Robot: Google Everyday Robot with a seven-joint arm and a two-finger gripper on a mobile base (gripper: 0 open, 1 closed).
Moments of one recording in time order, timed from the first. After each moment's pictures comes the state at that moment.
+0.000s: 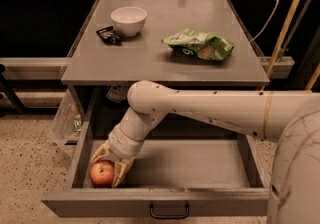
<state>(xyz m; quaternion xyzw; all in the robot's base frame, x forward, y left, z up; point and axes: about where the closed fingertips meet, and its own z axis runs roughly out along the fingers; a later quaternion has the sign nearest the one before) 0.426 0.154 0.627 -0.89 0.28 0.28 0.21</state>
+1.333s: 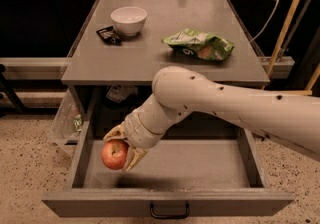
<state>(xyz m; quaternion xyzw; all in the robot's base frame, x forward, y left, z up) 0.436 0.108 0.715 -0.88 0.35 0.16 0.28</state>
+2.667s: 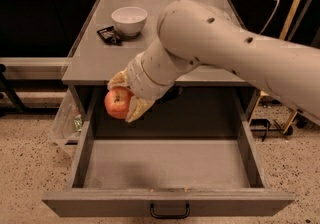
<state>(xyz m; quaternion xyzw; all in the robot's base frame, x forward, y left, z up) 0.502 0.082 0.843 -0.86 0.39 0.03 0.32</state>
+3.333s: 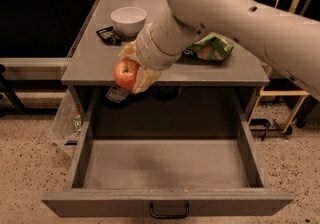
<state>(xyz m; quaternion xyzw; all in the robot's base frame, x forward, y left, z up) 0.563 0.065 0.880 -0.84 0.43 0.01 0.33</state>
